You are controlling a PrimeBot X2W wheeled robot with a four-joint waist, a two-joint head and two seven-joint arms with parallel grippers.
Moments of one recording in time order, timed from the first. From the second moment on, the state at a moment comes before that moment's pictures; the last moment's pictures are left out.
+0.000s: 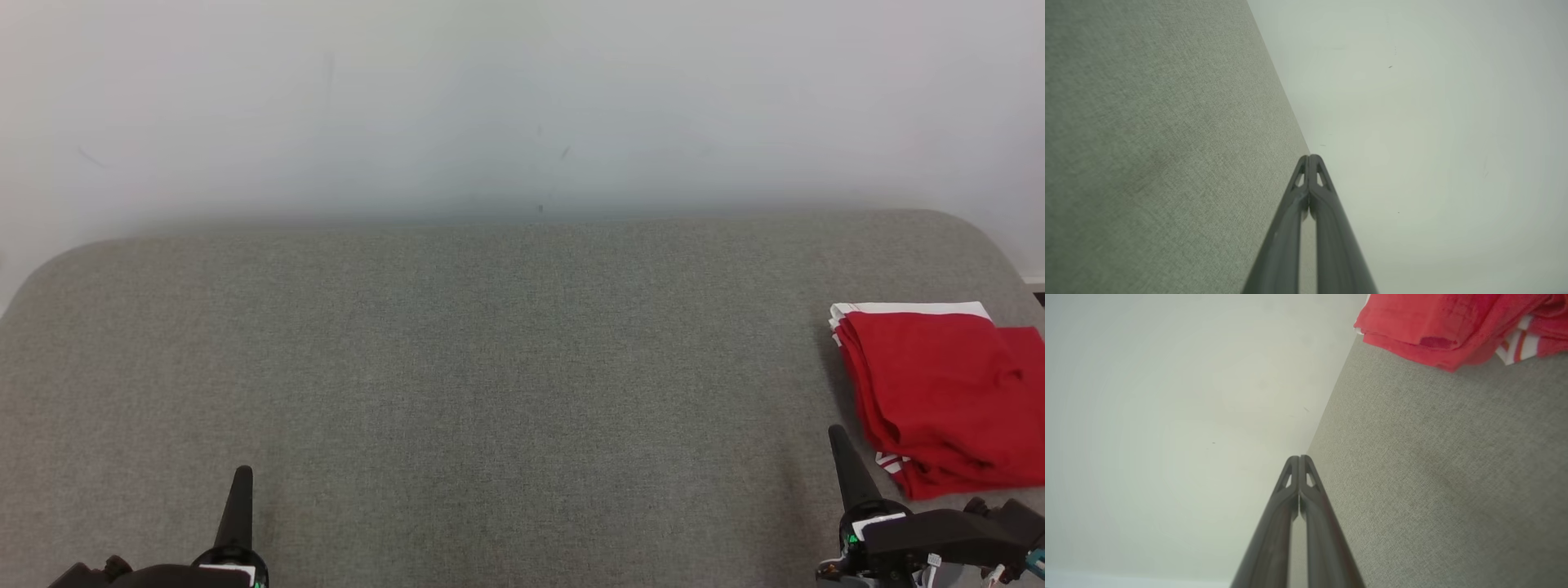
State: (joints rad) left arm -0.08 0.06 0.07 0.27 -1.31 -0.13 0.03; right arm -0.09 -0.05 -0.08 0.26 1.26 0.13 0.07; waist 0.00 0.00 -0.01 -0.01
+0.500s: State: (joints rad) left arm -0.10 0.06 0.09 0.27 -1.42 -0.13 0.06; right arm -0.10 -0.05 -0.09 0.27 1.39 0.13 0.08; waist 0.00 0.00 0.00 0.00
